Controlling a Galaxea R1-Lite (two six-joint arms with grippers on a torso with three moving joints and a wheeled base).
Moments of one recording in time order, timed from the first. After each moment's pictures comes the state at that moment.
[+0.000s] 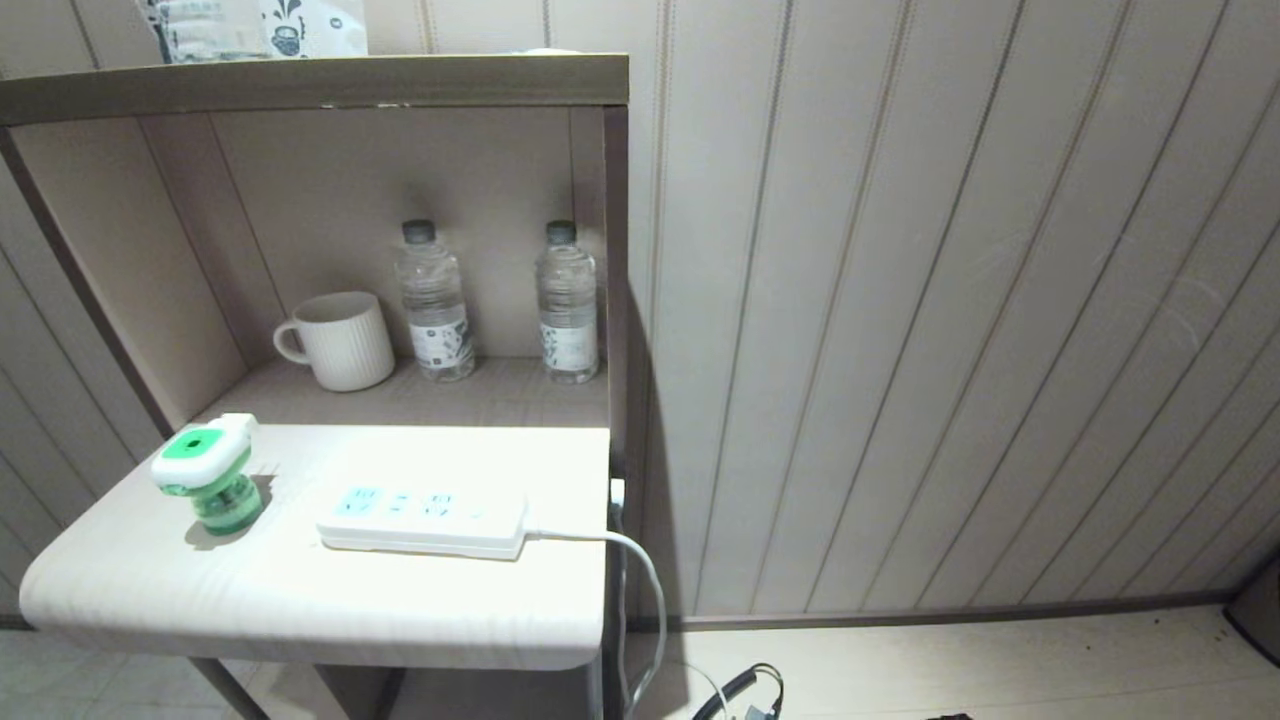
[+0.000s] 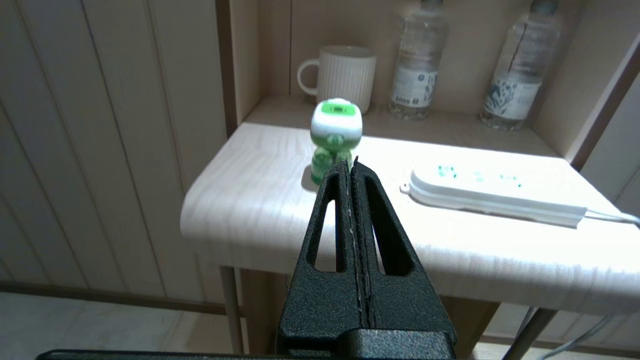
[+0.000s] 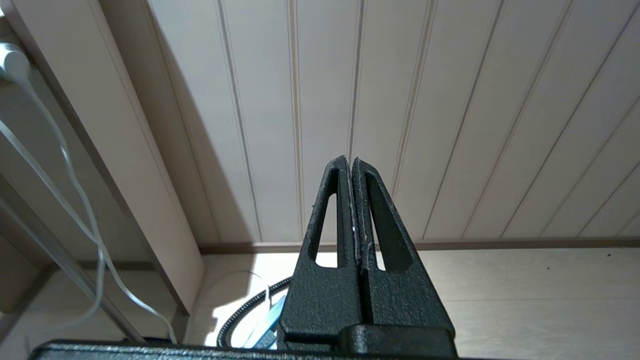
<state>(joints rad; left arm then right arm) -0.01 0.21 -0.29 -0.03 0.07 -0.05 0.01 0.01 0.00 0.01 -0.03 0.04</state>
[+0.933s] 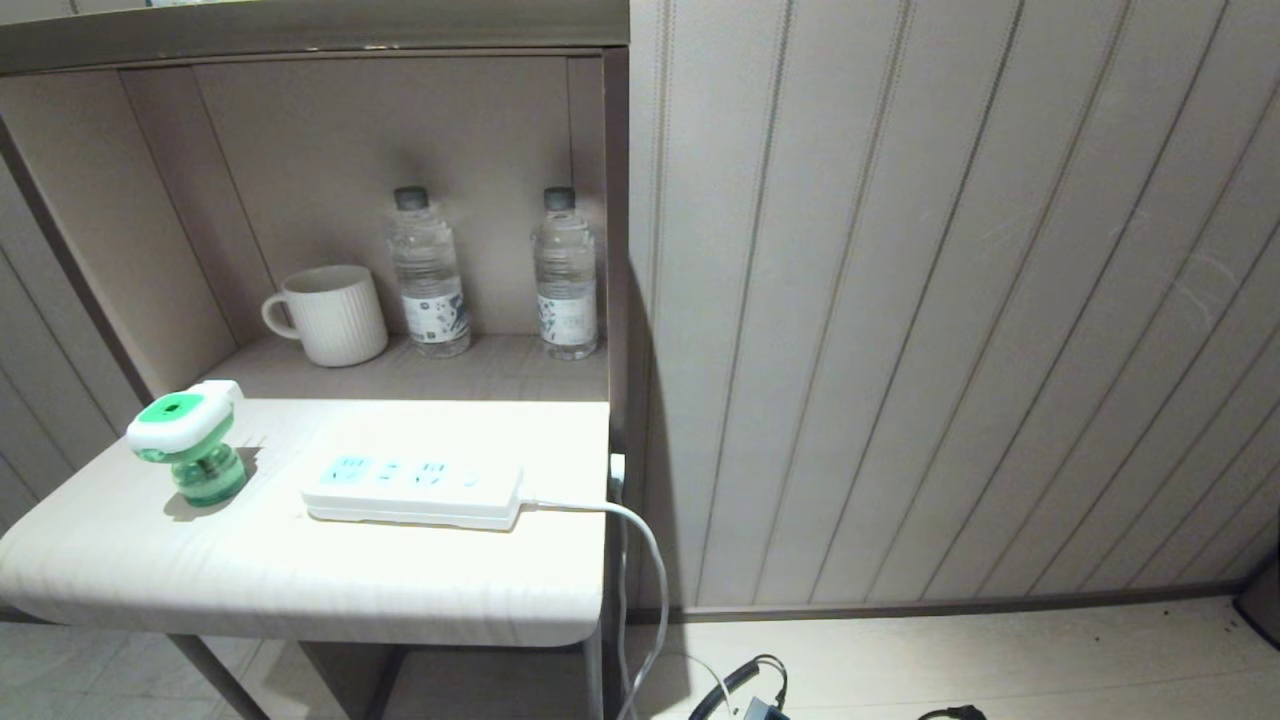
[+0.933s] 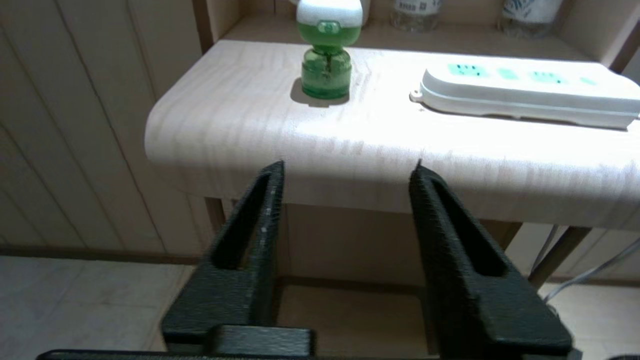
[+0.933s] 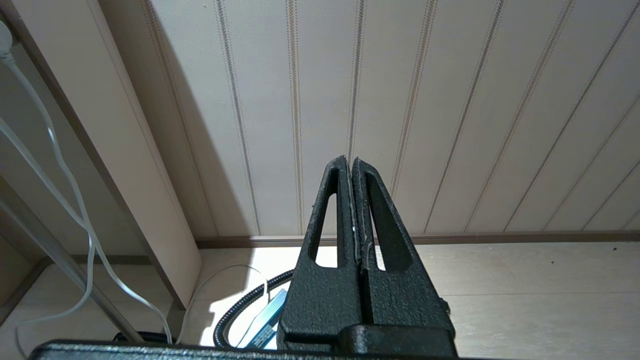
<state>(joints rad) -0.01 0.23 -0.18 -0.03 0.04 -0.02 0.01 0.01 0.00 0.01 -0.03 0.04</state>
